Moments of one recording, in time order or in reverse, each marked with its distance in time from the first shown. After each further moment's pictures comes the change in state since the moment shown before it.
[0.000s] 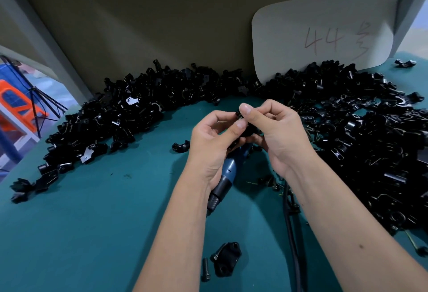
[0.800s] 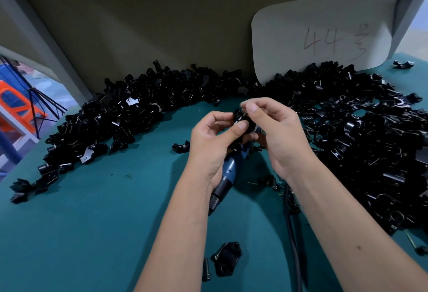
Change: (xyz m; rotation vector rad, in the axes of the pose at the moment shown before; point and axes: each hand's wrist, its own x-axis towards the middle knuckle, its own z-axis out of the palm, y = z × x) left_hand 0.002 -0.001 0.004 -0.057 0.076 -0.036; right_hand 0.000 0.004 -0.001 -0.071 -0.009 -0.106
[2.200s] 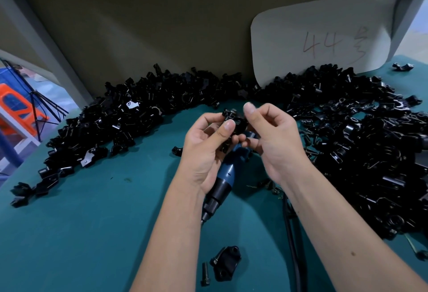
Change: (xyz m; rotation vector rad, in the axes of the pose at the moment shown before) left_hand -0.007 0.014 -0.007 -0.149 -0.096 -0.007; right_hand -0.001 0.004 0.006 0.127 0.042 0.064
